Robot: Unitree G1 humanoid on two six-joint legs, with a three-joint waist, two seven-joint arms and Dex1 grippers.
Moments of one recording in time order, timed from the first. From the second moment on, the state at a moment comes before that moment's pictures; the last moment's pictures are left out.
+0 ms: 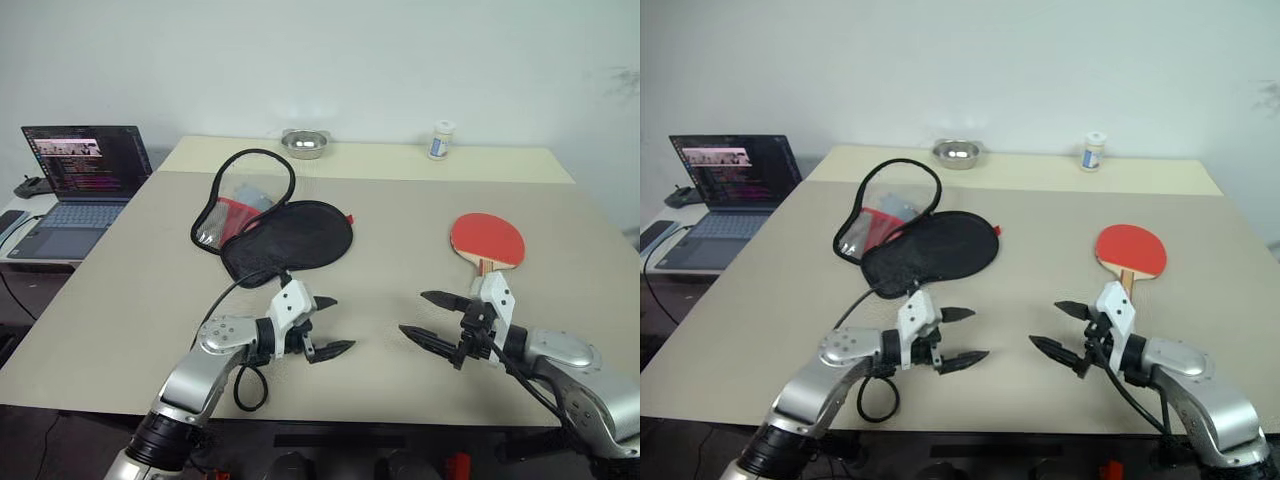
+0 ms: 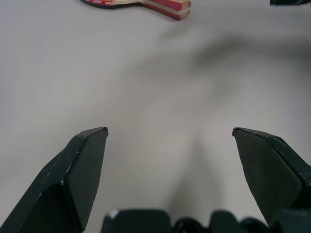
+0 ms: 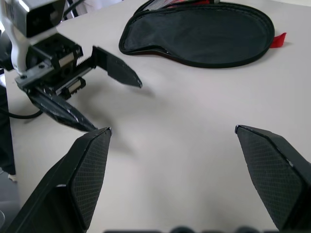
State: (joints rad) left arm -0.26 0.50 -0.21 -0.16 -0.22 0.34 -0.92; right arm -0.03 -0.61 -0.06 -0.51 0.56 0.61 0.73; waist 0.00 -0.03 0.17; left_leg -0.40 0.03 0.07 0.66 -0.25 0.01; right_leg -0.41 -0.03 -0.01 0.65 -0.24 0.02
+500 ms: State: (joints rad) left arm -0.44 0.57 -0.11 0.10 -0.21 0.20 -0.95; right arm -0.09 -0.65 -0.15 -0.59 0.64 0.69 0.66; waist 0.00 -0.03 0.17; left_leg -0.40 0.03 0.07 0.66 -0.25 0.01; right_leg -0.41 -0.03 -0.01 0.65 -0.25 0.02
